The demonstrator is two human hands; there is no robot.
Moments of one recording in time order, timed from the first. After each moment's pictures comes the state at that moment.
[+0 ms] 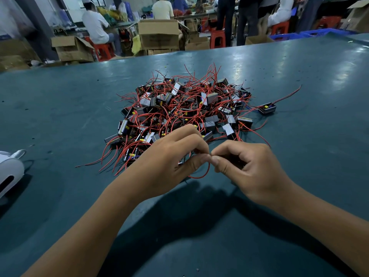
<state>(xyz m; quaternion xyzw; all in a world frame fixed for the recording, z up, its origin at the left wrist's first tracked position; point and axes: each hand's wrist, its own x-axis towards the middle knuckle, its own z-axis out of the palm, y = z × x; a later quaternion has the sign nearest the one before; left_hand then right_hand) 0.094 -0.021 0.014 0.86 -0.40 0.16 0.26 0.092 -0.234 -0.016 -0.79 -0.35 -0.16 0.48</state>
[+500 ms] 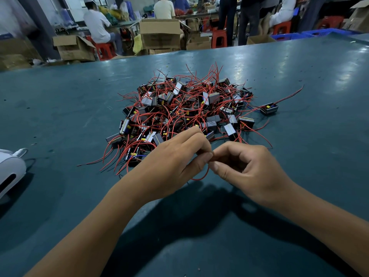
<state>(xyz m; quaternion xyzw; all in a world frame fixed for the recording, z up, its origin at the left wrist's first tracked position) 0.089 -0.028 0.014 0.87 -0.39 0.14 0.25 0.088 -0.231 -0.018 -0.76 -0.31 -0.04 0.57</state>
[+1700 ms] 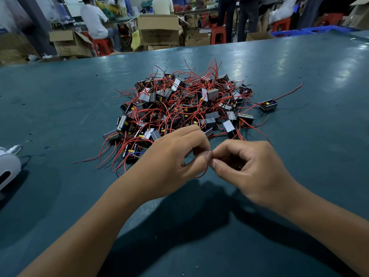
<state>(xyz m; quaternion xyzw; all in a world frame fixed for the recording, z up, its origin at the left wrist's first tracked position) 0.084 -0.034 0.022 0.88 -0.35 0.14 0.28 0.082 -0.229 -0.010 -0.78 -0.31 -0.10 0.53</state>
